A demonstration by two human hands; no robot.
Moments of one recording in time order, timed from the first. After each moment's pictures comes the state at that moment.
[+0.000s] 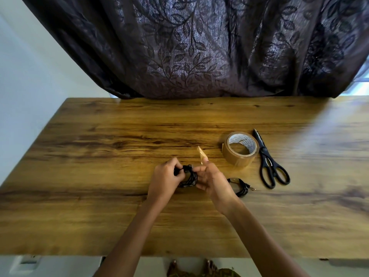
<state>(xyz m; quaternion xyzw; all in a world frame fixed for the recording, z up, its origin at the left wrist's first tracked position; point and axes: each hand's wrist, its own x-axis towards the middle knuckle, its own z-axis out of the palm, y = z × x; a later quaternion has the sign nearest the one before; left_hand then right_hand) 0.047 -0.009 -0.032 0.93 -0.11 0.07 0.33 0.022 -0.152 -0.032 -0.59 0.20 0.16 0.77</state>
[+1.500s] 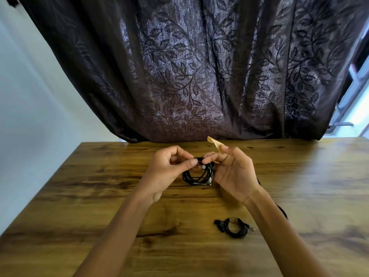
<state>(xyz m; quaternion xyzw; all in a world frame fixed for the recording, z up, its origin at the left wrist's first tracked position) 0.057 -0.017 0.125 0.75 -0.12 -0.05 0.64 0.050 -0.191 0.102 -0.48 -0.10 0.12 0.86</state>
